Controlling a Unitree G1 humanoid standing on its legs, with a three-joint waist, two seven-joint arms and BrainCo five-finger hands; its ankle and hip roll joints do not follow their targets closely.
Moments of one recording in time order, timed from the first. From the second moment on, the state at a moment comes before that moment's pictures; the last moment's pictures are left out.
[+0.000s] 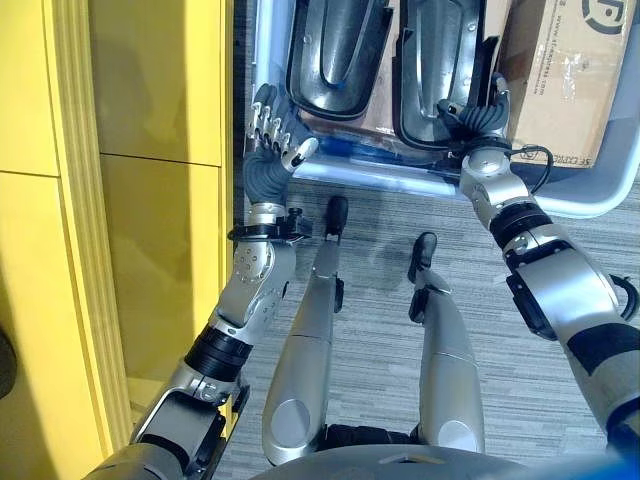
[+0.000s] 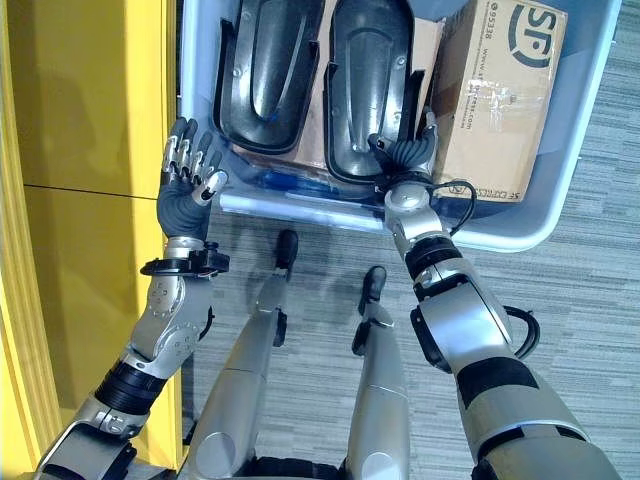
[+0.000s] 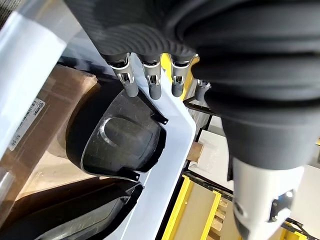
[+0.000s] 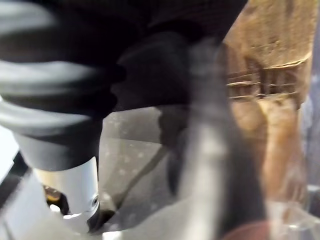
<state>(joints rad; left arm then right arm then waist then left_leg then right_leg) -0.39 0.34 -0.32 -0.10 -0.62 -0.34 0.39 -1.20 -0.33 0.36 1.19 0.40 -0.11 -0.53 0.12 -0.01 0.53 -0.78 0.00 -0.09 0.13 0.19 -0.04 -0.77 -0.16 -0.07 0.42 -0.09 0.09</state>
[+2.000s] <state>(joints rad) 0.27 0.24 0.02 -0.13 -0.68 -0.18 0.13 0.09 -0.28 0.04 0.07 0.52 -0.12 -0.16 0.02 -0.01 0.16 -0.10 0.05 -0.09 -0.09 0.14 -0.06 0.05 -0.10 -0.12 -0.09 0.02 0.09</state>
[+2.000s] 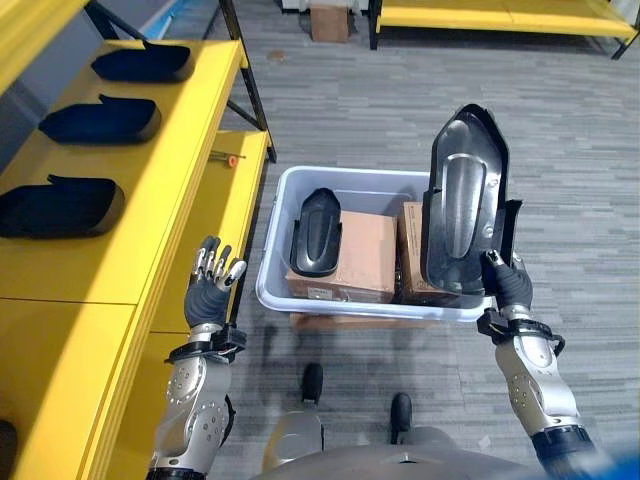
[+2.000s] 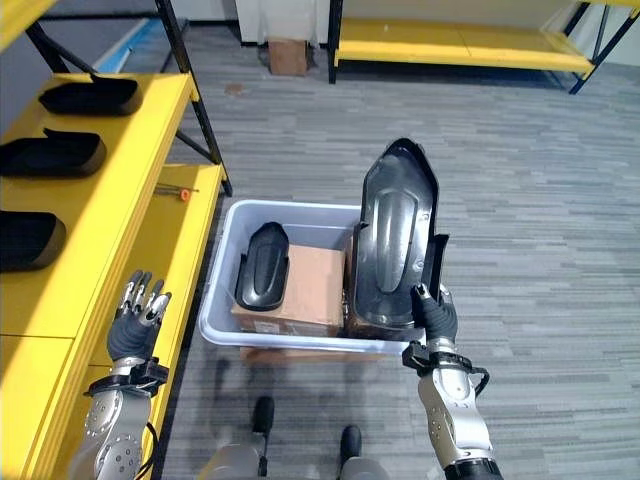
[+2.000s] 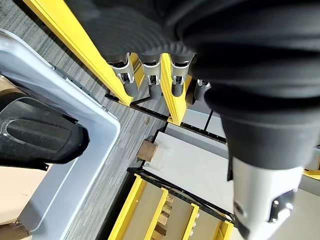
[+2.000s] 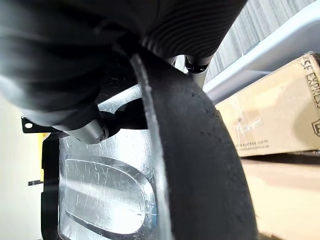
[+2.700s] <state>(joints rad) 0.22 0.26 0.00 0.02 -0.68 -0.14 0.13 -0.08 -0.37 0.17 -0.03 0.58 -0.08 -0.08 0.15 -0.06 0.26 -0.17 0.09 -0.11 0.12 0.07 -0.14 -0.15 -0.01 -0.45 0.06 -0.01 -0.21</state>
